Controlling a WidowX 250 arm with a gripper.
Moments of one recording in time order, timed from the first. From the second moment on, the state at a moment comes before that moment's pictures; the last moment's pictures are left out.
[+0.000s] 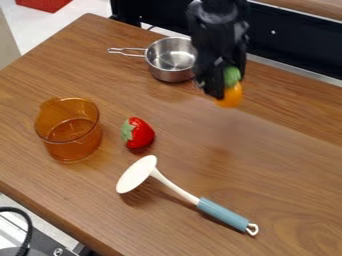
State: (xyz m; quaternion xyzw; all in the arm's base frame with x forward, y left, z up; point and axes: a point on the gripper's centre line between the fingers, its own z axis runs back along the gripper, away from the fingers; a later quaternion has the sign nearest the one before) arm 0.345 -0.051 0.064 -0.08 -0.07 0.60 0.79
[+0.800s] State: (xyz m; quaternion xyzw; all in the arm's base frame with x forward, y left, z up) arm 0.348 -0.085 0.030 -0.05 -0.09 0.56 0.82
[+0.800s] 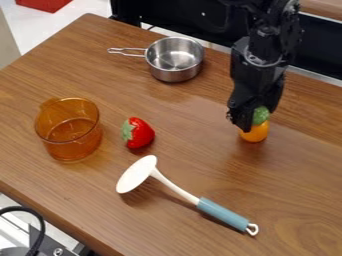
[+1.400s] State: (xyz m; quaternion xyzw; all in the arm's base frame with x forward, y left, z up) arm 0.347 -0.070 0.044 -0.06 -0.08 0.58 0.81
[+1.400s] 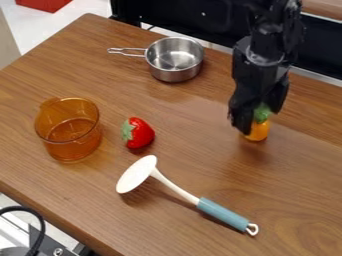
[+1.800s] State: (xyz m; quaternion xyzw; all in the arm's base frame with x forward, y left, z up) arm 0.362 -0.016 0.074 -0.09 -0.14 0.63 0.76
